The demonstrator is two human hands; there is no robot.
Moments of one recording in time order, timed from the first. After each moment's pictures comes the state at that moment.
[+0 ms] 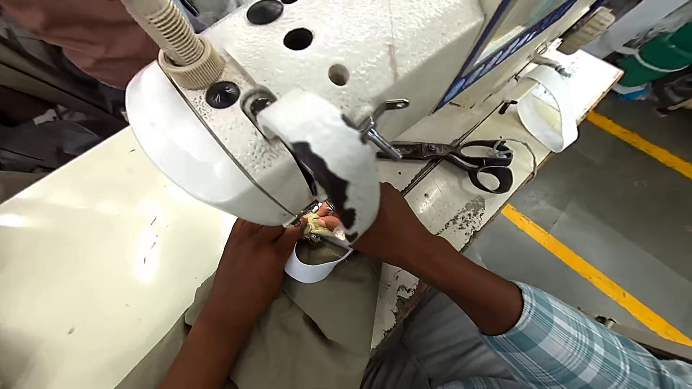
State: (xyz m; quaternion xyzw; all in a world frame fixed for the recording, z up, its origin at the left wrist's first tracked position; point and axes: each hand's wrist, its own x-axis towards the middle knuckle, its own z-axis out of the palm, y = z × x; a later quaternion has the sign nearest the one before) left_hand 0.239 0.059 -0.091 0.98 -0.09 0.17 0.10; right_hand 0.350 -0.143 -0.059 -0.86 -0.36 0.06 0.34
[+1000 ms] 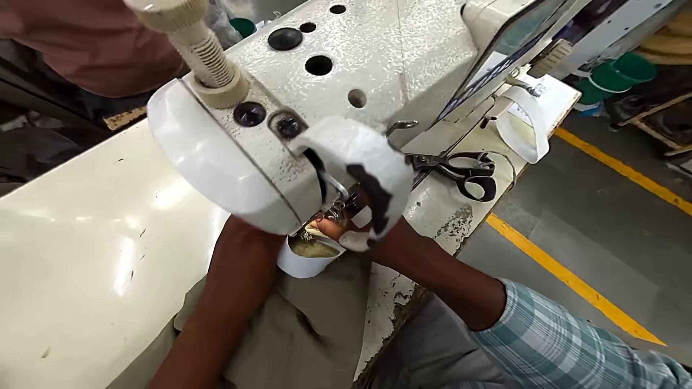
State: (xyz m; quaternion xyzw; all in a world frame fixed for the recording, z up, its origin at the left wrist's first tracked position) left_hand 0.251 0.064 -0.083 0.97 -0.07 0.20 0.11; right_hand 0.358 -0.132 -0.074 -0.87 -0.35 0.06 0.35
